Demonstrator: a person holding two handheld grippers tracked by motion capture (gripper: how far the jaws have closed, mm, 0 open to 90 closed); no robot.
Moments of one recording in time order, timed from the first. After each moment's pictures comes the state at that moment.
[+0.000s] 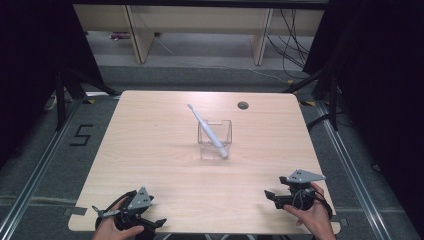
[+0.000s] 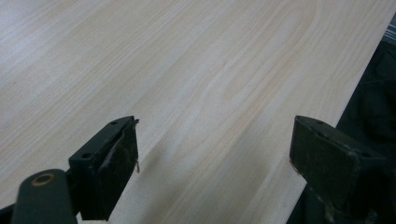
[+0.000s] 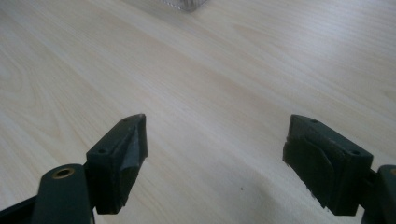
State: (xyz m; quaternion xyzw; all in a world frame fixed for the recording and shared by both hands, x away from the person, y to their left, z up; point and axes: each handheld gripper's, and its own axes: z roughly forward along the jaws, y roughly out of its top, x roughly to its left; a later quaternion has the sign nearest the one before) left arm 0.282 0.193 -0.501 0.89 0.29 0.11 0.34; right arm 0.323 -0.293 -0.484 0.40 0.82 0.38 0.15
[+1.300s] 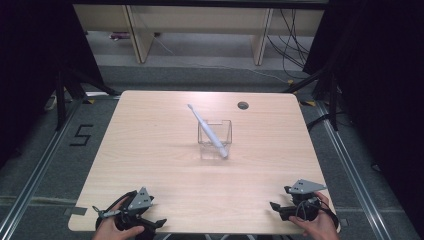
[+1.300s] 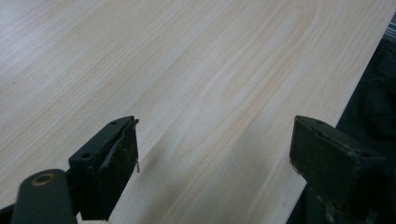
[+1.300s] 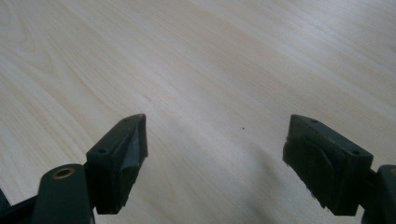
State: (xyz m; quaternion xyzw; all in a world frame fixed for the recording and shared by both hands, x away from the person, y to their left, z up) left arm 0.282 0.192 -0.502 0.89 0.29 0.11 0.34; right arm 0.303 -0.302 -0.495 0.39 0.84 0.34 0.15
